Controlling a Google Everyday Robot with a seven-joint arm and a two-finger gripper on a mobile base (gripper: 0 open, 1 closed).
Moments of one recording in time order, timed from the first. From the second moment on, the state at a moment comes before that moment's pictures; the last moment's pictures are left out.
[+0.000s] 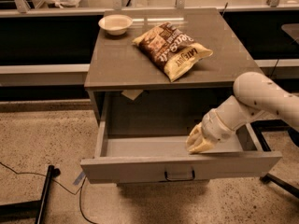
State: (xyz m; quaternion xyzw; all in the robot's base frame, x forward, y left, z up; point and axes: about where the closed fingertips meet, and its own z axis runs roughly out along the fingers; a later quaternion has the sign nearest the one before) arm 0.487 -0.148 0.659 -0.72 0.63 0.23 0.19
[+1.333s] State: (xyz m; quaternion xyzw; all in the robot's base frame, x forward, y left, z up) arm 0.407 -0.149 0.690 -0.70 0.62 0.31 0.16
